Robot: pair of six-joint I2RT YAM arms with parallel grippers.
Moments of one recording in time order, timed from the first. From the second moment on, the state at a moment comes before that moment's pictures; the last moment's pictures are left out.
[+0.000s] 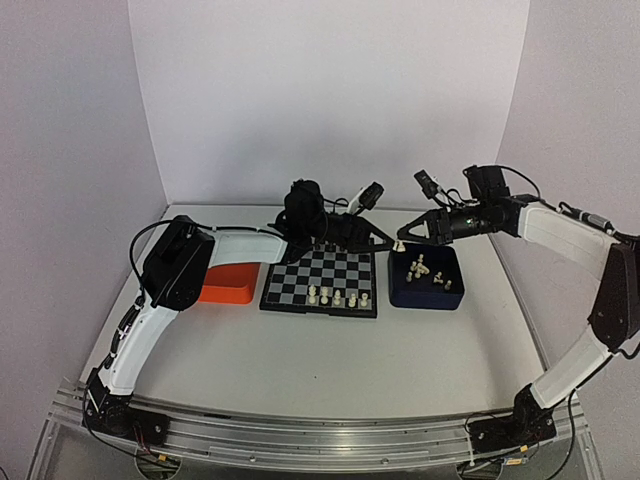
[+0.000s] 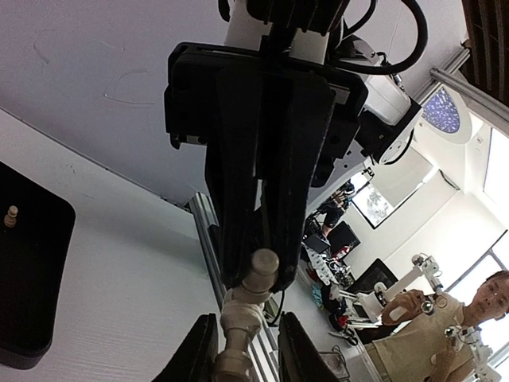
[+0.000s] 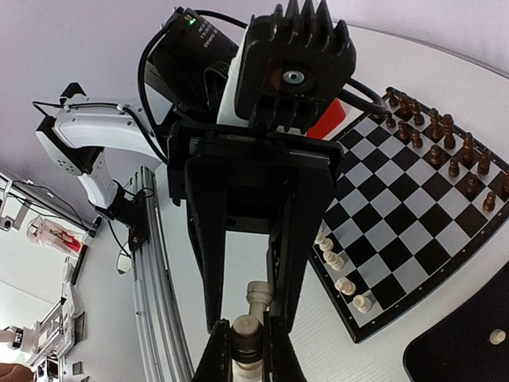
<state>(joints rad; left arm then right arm) -0.80 2.48 1.97 0.76 1.25 -0.97 0.28 1.55 1.24 -0.44 -1.01 -0.02</state>
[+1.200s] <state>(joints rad) -0.87 2.69 2.36 0.11 0.52 -0.49 0.29 1.28 1.05 -0.46 -0.06 0.11</state>
